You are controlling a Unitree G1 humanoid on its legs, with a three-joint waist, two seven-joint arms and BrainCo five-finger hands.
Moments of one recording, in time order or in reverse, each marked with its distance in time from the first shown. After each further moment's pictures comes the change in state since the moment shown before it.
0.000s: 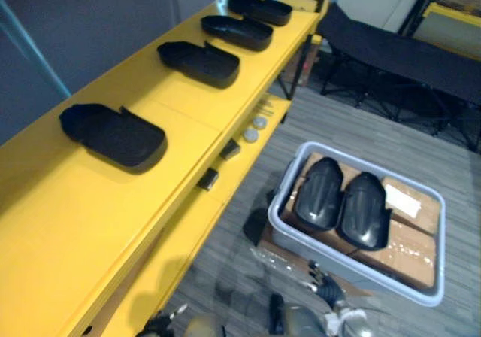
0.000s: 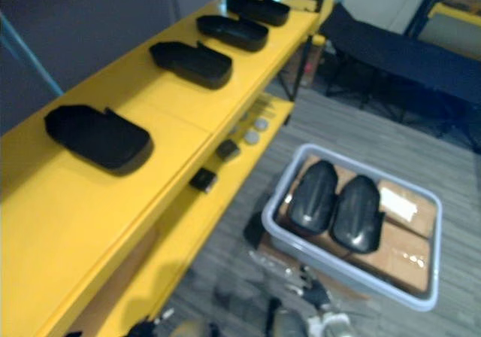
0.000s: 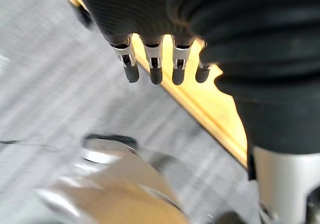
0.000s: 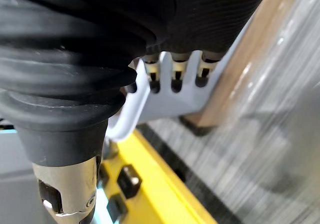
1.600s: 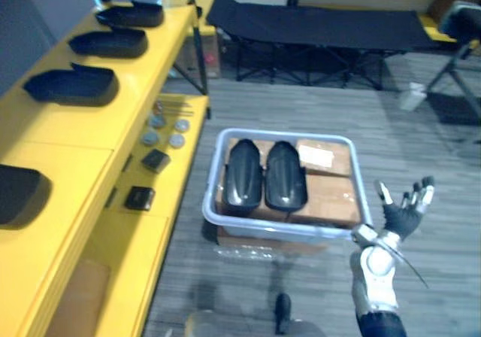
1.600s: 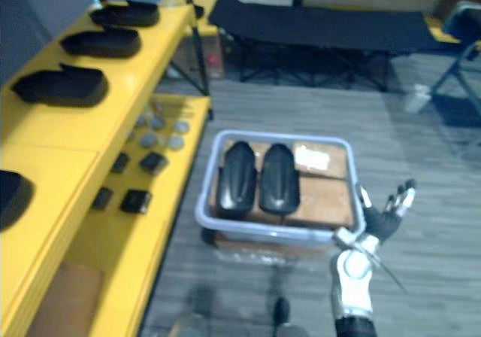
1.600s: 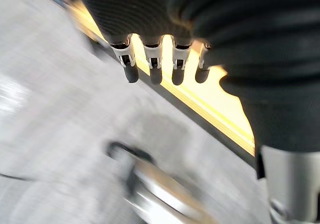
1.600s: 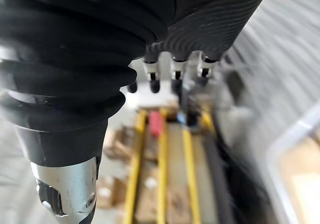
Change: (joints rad) left arm 0.225 -0.116 0.062 0.034 -0.121 -0.115 0.145; right arm -0.097 0.001 -0.187 -0.658 0.065 -0.060 -0.780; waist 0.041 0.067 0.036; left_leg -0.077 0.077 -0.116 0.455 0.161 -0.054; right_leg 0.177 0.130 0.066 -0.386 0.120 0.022
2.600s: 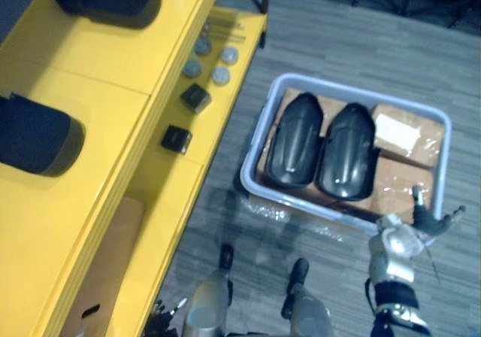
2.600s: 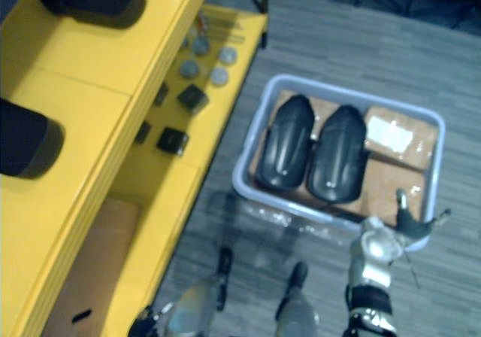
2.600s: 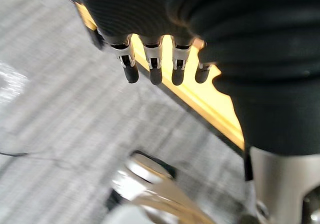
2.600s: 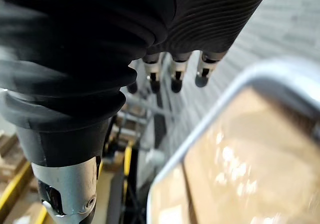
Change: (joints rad) left arm -0.153 0.054 -0.157 -0.196 -0.058 -0.079 -0.127; right arm -0.330 -0.144 -0.278 0.261 0.142 0.219 -0.184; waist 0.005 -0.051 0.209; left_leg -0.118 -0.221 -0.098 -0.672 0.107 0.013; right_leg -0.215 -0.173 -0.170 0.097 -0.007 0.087
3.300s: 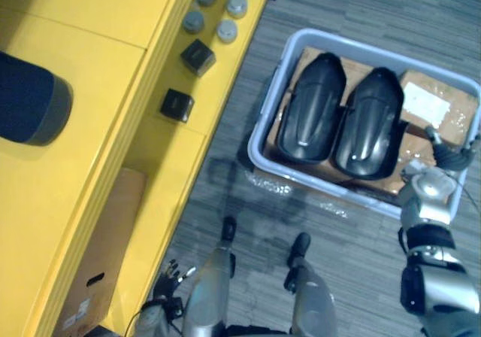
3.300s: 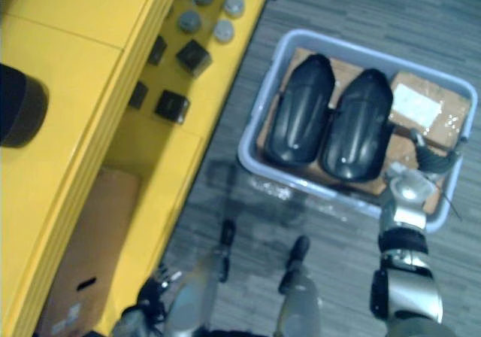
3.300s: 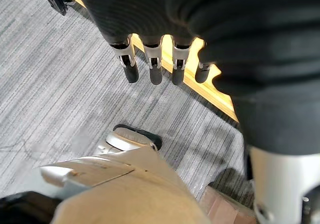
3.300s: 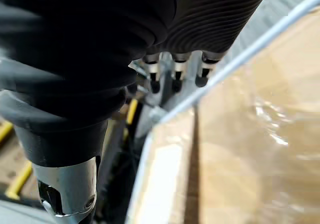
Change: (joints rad) left arm -0.137 0.080 -0.156 -0.053 -0.032 -0.083 -0.110; right arm -0.311 -0.251 0.121 0.294 0.010 0.189 0.190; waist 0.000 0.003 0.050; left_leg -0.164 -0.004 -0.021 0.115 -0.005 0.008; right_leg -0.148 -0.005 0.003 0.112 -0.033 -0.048
